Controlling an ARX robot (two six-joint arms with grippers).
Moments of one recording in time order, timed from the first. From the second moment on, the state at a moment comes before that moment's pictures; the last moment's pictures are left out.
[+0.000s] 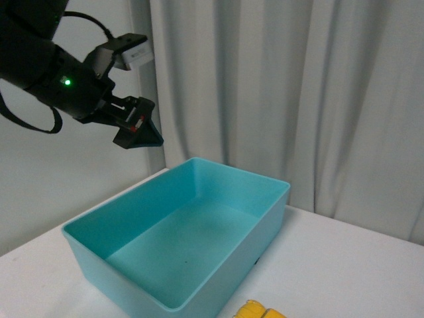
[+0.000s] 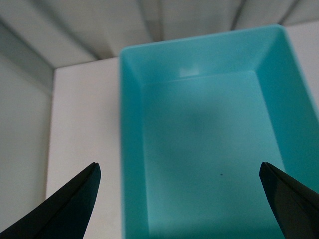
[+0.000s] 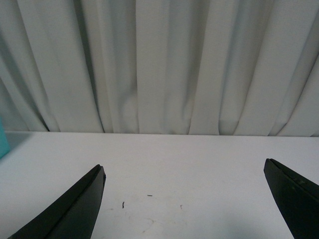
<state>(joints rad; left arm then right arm) 0.33 1.49 1.05 -0.31 0.32 0.48 0.00 0.00 0.01 0.00 0.00 -0.01</state>
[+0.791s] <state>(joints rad) -0.14 1.68 1.28 -0.83 0.53 0.80 0.00 0.00 0.01 0.00 0.00 -0.01</state>
